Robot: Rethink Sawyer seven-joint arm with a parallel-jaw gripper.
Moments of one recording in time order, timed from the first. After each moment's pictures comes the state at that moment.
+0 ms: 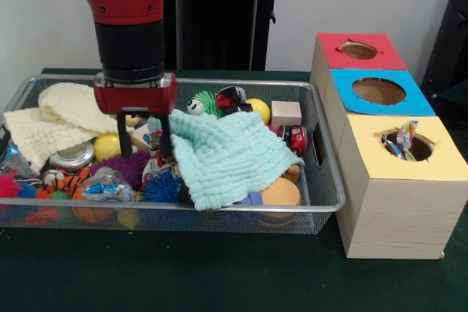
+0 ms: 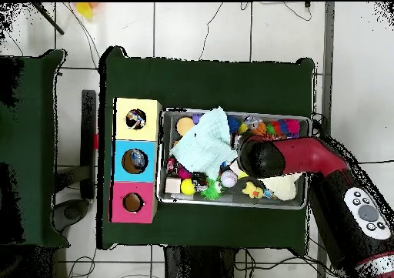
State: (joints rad) arm -0.82 -0.56 0.57 1.63 -0.75 0.54 1.92
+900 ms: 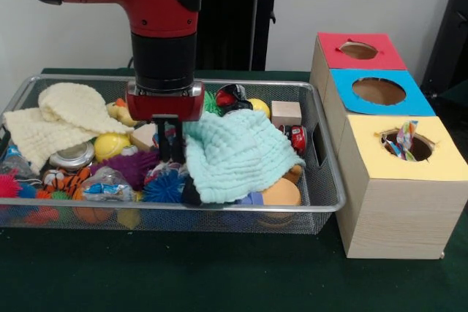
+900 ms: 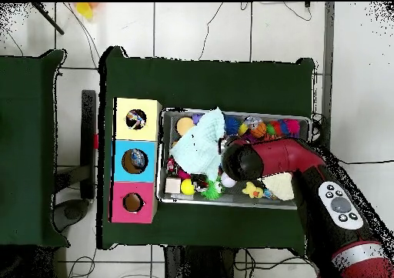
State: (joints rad) arm -0.70 -0.55 0.46 1.63 -0.75 0.48 1.92
